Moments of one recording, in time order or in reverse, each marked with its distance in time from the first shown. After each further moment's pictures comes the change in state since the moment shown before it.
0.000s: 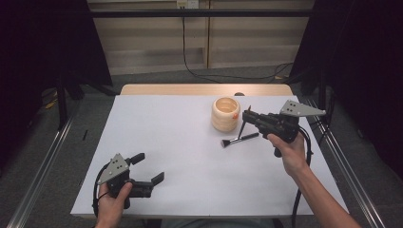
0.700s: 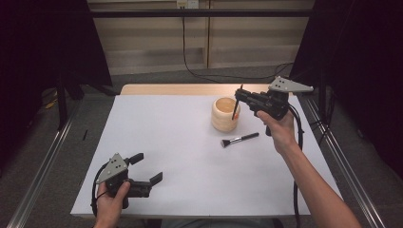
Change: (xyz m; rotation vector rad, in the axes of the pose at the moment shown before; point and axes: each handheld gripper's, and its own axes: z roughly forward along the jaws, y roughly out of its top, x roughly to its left) left arm 0.003 -0.001 -0.002 0.006 -0.004 0.003; right arm -0.022 0.036 0.042 -0.007 -0.062 -0.020
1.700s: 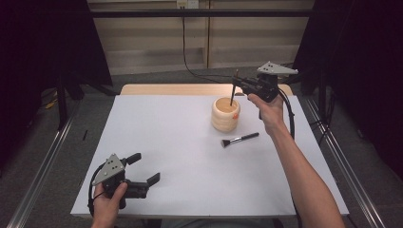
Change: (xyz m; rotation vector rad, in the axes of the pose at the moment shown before) left arm 0.002 0.000 -0.006 -0.009 0.001 0.017; right arm -0.036 0.005 0.046 0.048 -0.104 0.008
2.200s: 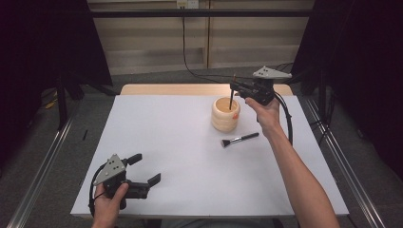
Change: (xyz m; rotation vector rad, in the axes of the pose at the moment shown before) left arm -0.001 -0.001 0.001 0.013 -0.001 0.002; right arm -0.002 -0.016 0.011 0.035 -0.011 0.006
